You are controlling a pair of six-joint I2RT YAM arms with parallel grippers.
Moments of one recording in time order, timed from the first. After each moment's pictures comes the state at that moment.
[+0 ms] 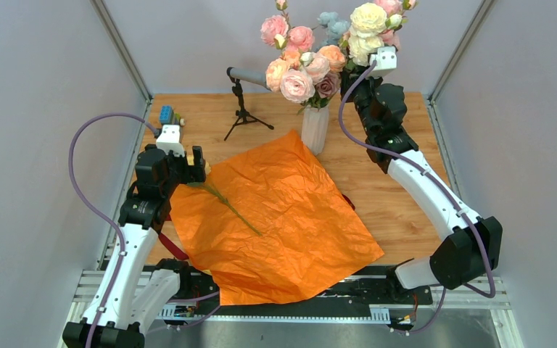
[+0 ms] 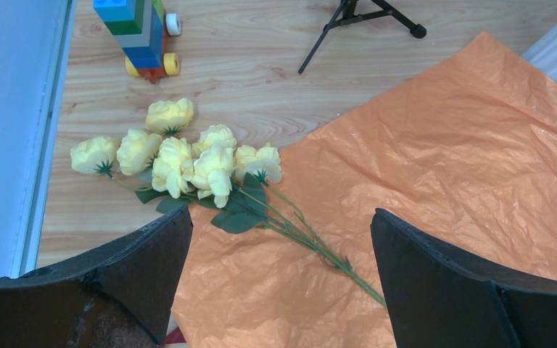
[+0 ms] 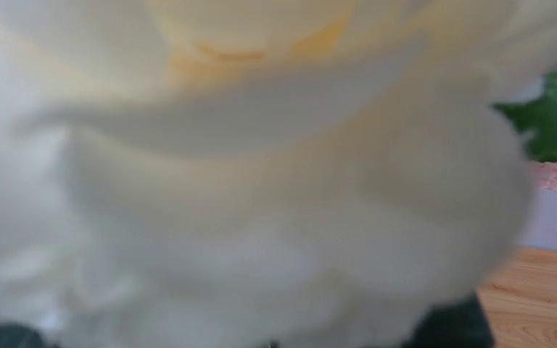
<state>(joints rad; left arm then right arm) -0.12 0.79 0.80 -0.38 -0.03 -0.04 0.40 1.41 1.31 0.29 0.17 0.10</state>
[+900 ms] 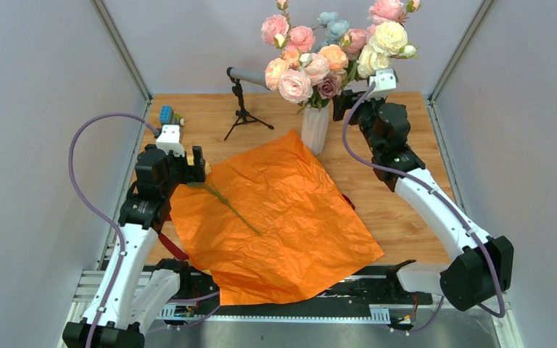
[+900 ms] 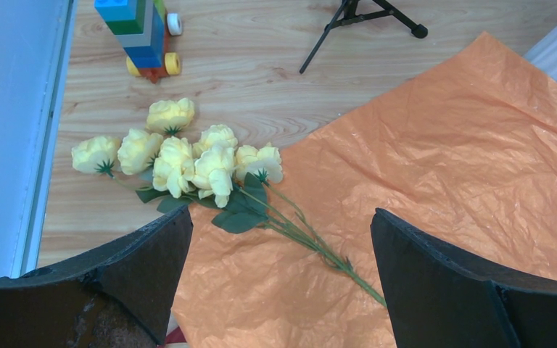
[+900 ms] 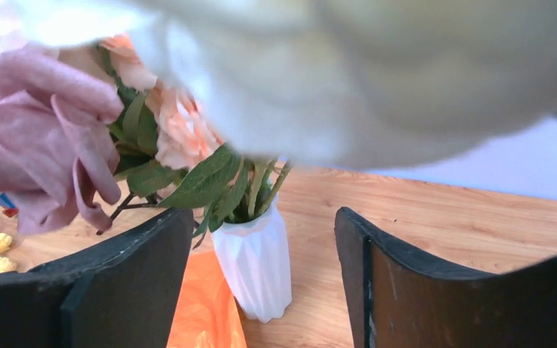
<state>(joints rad) -0.12 0.79 0.80 -0.38 -0.03 -0.04 0.40 1.29 1.14 0.22 0.15 0.08</state>
